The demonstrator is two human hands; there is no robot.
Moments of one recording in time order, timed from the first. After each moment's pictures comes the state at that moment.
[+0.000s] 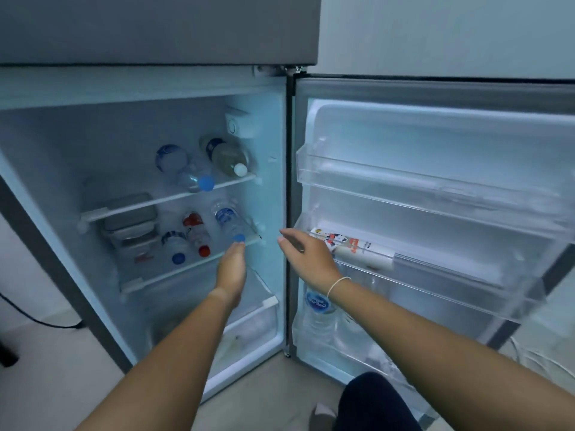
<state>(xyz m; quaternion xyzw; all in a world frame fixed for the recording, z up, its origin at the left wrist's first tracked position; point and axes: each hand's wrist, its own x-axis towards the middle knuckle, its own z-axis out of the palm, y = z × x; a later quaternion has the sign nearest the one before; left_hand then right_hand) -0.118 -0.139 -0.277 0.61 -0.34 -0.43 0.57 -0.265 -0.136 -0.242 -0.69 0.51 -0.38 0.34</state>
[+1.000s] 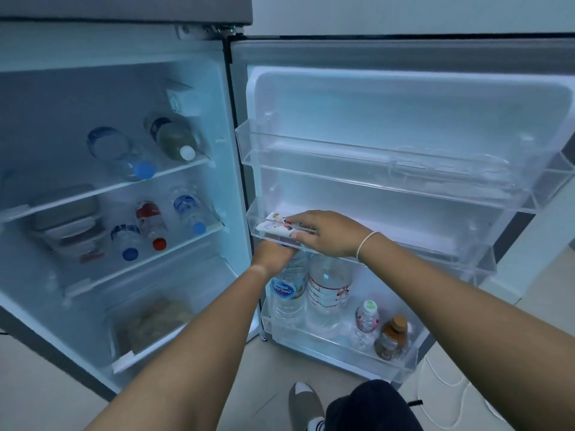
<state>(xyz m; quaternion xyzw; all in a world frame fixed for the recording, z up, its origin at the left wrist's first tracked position) -0.243 -0.180 -0.291 0.60 -0.61 -0.39 0.35 -0.383 -0.167 -0.214 -0.85 0.50 -0.07 0.14</state>
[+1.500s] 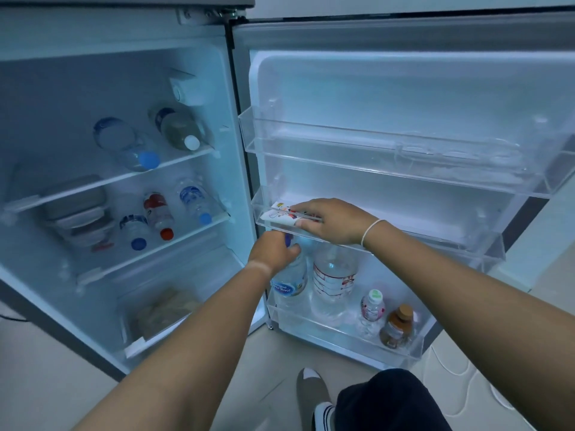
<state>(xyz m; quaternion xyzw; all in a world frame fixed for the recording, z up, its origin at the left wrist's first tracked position) -0.232 -0.174 -0.303 0.67 -0.68 -0.22 0.21 -0.382 -0.167 -0.216 -0.85 0.50 -0.08 0.14</state>
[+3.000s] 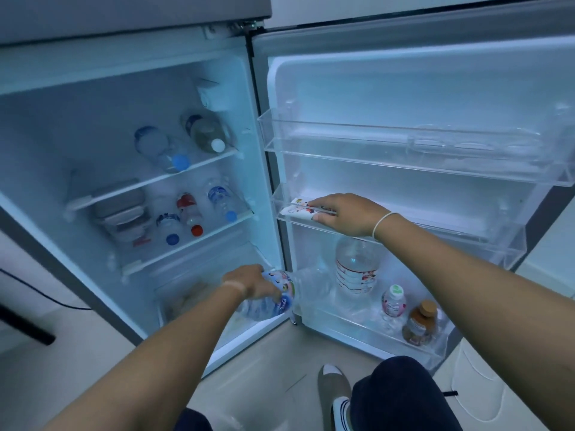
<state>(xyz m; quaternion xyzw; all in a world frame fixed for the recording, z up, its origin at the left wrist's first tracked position) -0.164 -0.118 -0.309 0.76 -0.60 -0.23 -0.09 -0.383 -0.164 -0.214 -0.85 0.50 -0.08 0.14</state>
